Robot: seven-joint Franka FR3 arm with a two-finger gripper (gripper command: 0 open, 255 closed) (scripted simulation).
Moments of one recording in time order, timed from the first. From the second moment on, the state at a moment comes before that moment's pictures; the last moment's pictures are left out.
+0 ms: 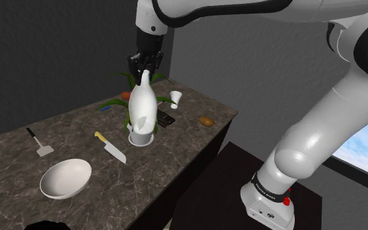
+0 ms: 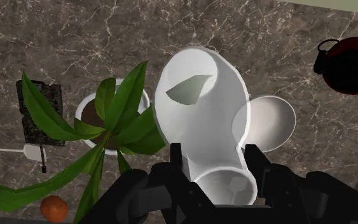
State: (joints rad) arm -0.07 -0.14 0.44 -1.91 0.02 1.93 0.23
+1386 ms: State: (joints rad) arm -0.28 -0.07 0.15 -1.85 0.05 1.93 -0.27
